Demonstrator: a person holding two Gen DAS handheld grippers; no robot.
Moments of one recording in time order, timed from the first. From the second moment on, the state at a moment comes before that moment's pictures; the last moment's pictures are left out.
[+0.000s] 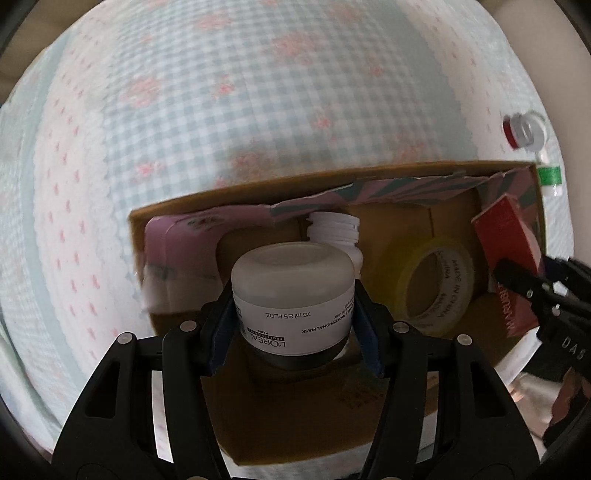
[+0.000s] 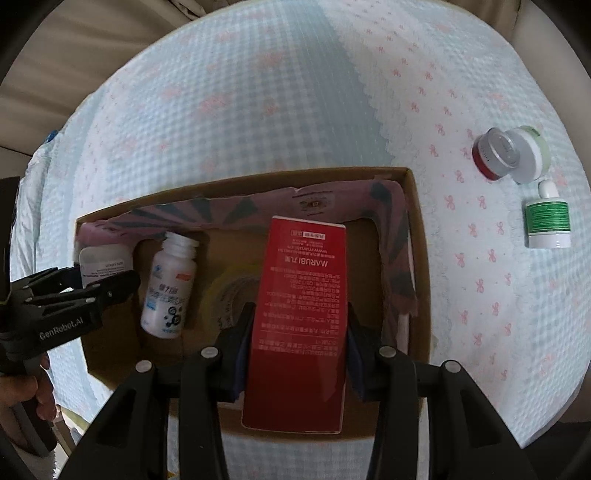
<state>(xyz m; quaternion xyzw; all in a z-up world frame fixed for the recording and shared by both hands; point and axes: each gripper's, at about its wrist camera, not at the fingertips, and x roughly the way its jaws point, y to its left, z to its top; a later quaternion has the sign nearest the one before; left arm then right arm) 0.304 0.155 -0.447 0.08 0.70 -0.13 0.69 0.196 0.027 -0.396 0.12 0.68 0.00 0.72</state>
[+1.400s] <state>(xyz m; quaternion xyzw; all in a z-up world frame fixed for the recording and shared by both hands) 0.188 0.205 -0.288 0.03 0.59 -0.11 0.80 0.144 0.048 -0.271 0.07 0.61 0.04 0.79</state>
